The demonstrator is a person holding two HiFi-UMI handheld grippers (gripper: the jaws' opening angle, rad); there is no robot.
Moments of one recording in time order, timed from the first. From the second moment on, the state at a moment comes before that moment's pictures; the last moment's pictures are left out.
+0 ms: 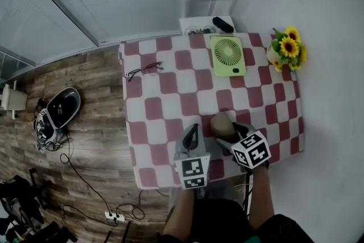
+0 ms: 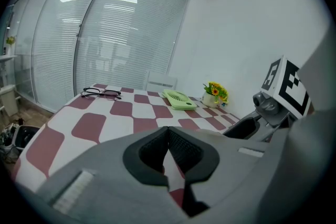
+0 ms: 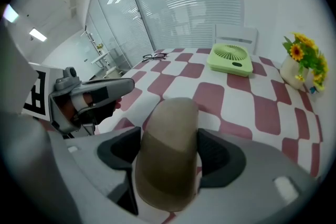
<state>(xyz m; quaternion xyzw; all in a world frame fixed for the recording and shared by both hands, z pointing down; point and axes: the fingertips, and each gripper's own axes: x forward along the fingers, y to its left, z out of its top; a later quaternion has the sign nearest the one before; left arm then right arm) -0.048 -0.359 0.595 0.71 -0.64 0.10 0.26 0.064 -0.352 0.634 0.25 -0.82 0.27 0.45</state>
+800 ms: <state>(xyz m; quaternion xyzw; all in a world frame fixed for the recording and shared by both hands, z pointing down) -0.095 -0.394 0.519 0.70 -0.69 0.07 0.17 0.016 -0.399 0.564 0.27 -0.88 0.17 0.36</state>
